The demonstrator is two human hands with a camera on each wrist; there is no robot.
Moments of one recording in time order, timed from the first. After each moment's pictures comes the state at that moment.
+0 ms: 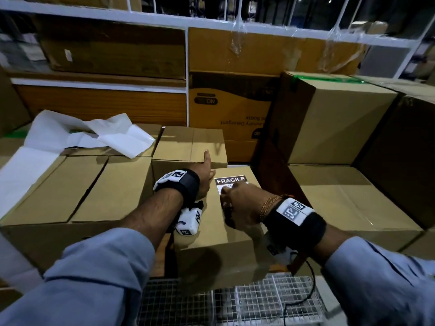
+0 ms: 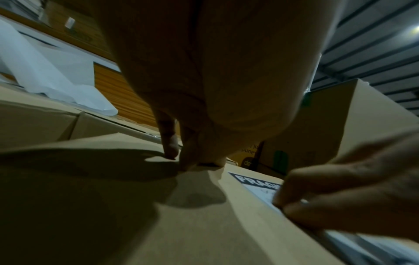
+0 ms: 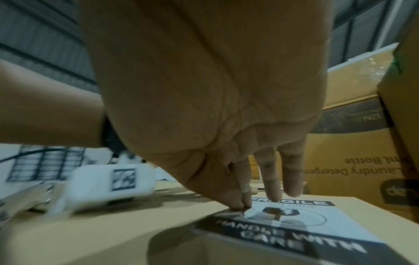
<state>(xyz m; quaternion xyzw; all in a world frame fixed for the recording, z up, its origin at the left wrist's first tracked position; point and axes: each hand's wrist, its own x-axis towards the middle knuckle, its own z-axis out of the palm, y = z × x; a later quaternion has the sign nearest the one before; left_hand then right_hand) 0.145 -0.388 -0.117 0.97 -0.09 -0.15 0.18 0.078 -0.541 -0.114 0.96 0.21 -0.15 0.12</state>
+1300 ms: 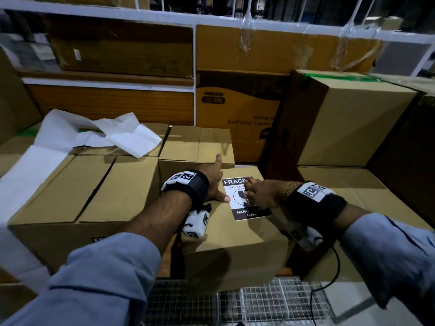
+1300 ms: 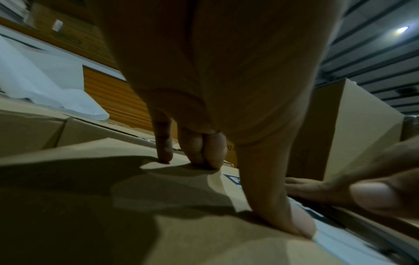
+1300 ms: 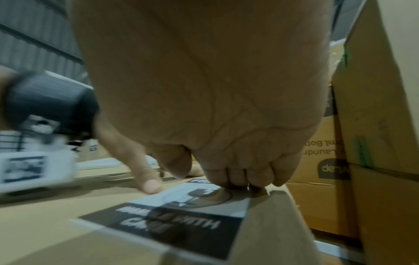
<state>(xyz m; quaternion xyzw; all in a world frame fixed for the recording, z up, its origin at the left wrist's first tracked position) 0.156 -0.392 -0.126 0.98 -0.11 -0.13 0.12 0.123 -0.577 -0.108 0.93 0.19 -0.26 0.18</state>
